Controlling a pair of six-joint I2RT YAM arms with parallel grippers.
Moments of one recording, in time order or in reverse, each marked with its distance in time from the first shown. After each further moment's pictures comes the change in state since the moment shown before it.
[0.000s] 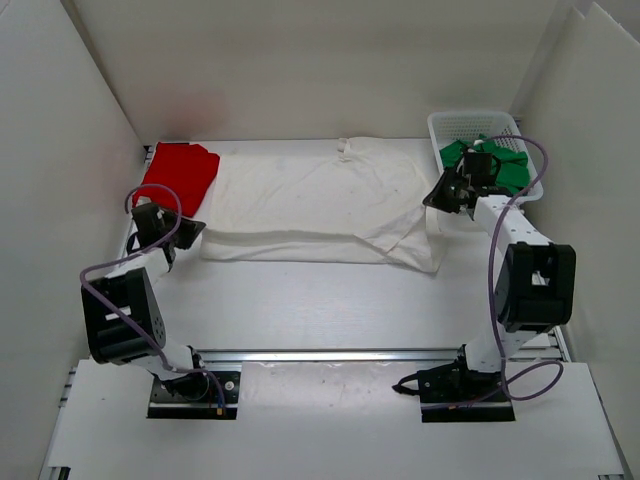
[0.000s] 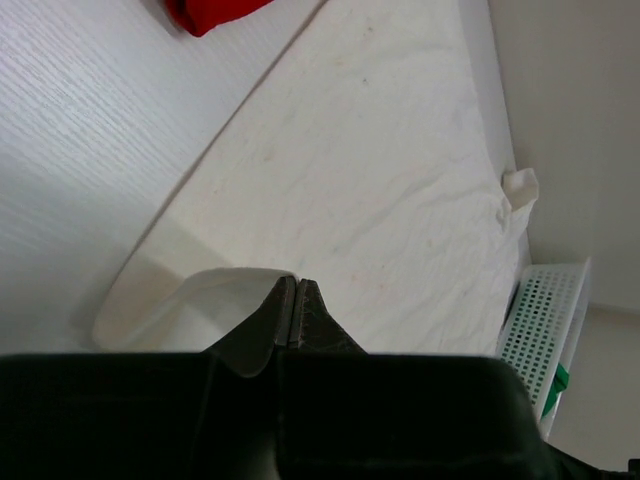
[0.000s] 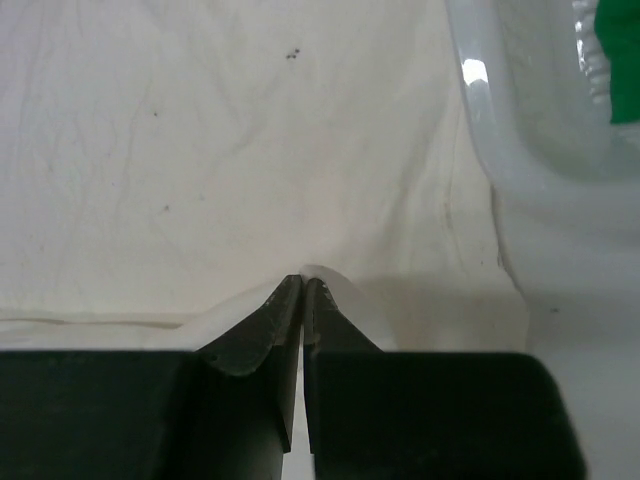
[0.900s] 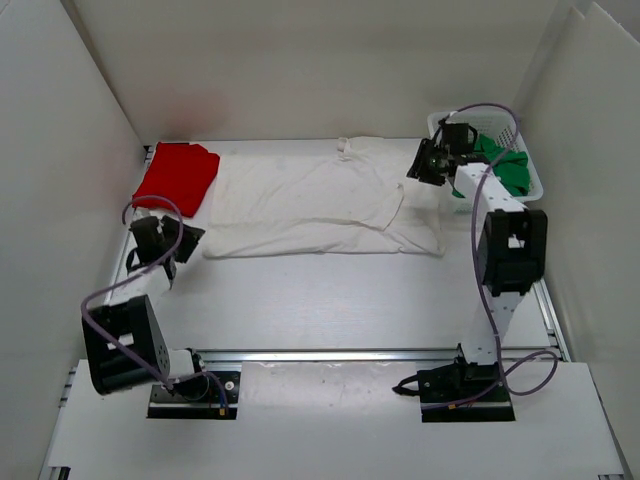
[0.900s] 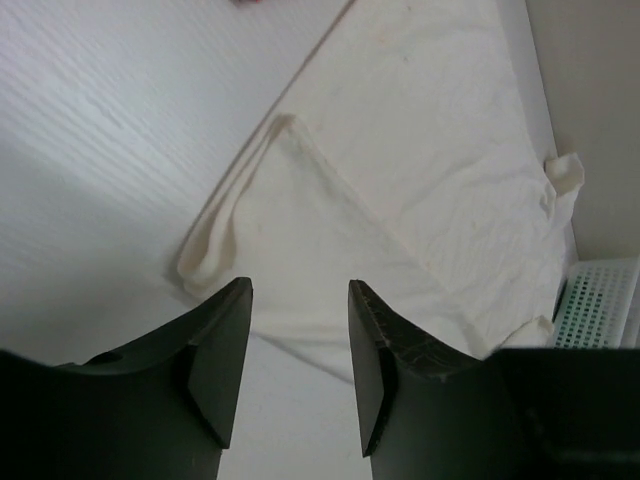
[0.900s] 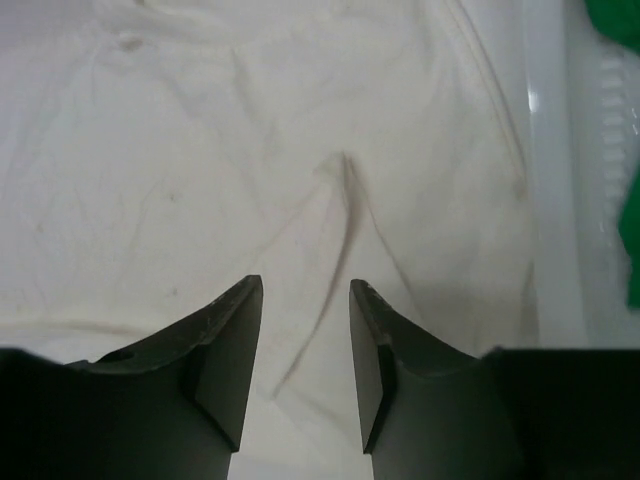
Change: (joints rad) left arm 0.008 -0.099 -0.082 -0.037 -0.066 0.078; right arm 0.083 0.390 0.490 -0.105 0.072 -0.088
